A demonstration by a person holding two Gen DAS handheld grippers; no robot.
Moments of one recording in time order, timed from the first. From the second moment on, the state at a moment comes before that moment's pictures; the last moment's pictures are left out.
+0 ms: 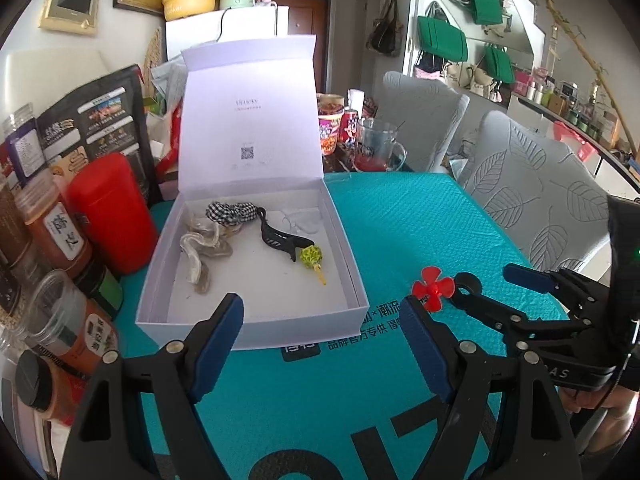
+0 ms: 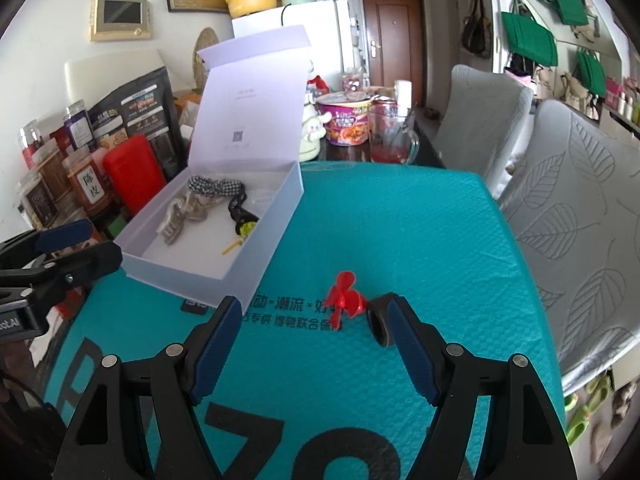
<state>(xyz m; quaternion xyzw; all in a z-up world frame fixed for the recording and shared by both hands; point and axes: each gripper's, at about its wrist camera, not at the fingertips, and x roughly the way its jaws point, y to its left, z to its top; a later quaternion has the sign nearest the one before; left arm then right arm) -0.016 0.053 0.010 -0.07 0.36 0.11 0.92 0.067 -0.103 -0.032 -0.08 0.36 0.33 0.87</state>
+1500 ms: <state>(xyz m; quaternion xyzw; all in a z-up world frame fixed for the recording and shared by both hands) 0.041 0.017 -0.021 -0.07 0.40 0.07 0.91 0.105 -0.119 -0.045 -0.13 0.36 0.34 0.86</state>
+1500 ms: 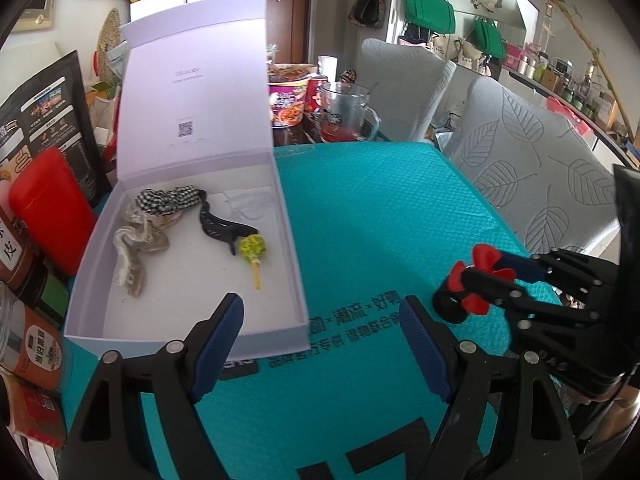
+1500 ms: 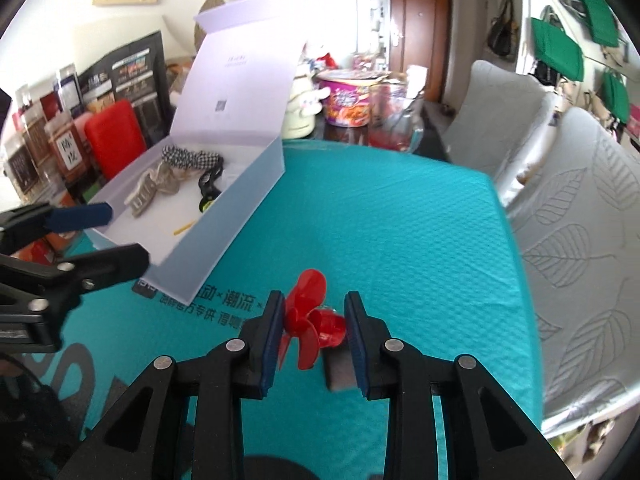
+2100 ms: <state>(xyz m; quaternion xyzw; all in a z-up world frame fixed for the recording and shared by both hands) 0.075 -0.044 -0.044 -0.06 0.43 0.01 0.90 0.103 -0.209 -0.048 -0.08 0.39 0.27 0.88</state>
